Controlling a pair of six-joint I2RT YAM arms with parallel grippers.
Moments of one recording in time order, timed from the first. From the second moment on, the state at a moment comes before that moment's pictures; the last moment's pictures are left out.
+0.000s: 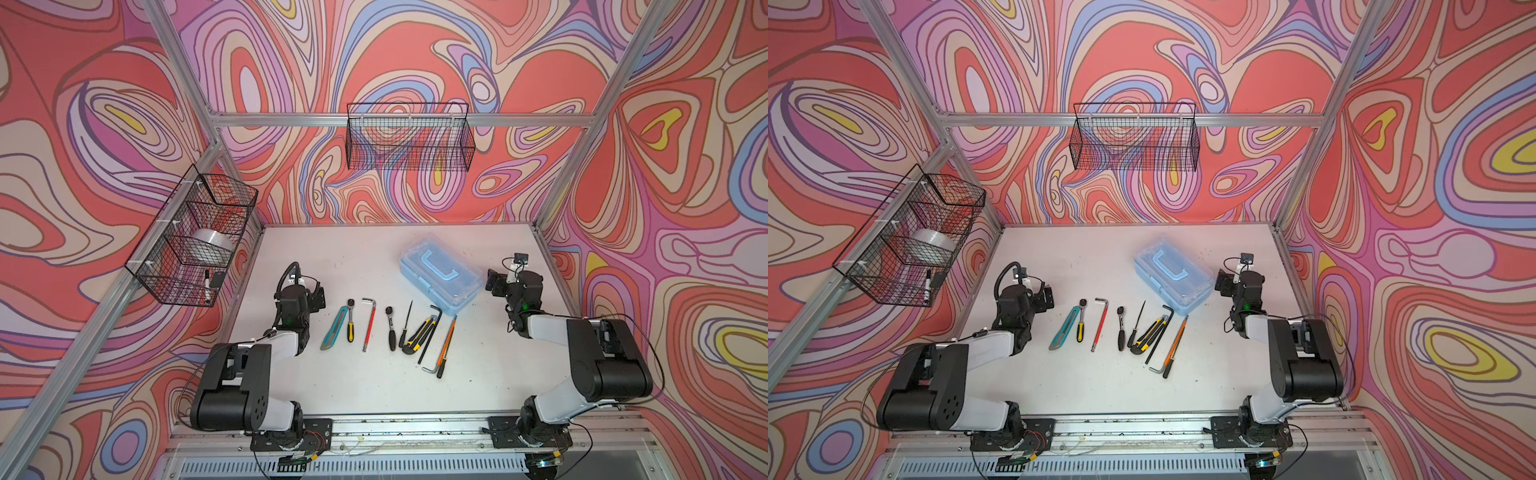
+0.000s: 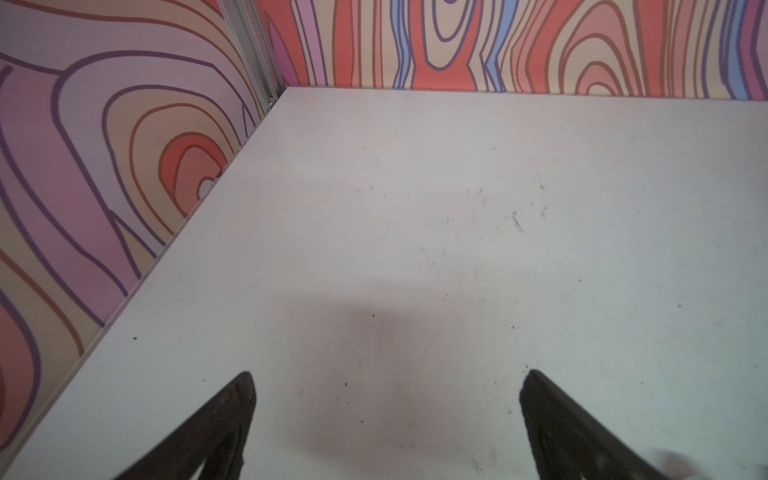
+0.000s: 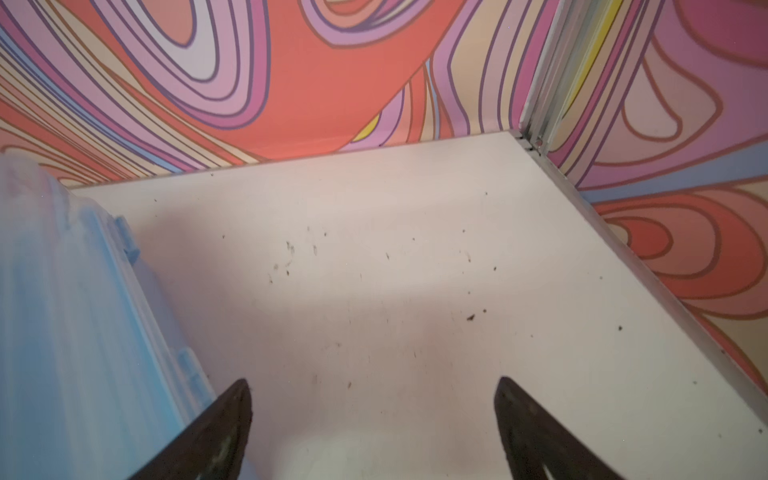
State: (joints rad) left arm -0.03 1.39 0.50 0.46 -0.25 -0.09; right arm -0.03 1.54 0.62 0.58 0.03 0.10
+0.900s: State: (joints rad) left arm -0.61 1.61 1.05 -0.05 -0.13 -0.38; right arm 0.20 1.74 1.31 -0.26 -0.27 -0.07
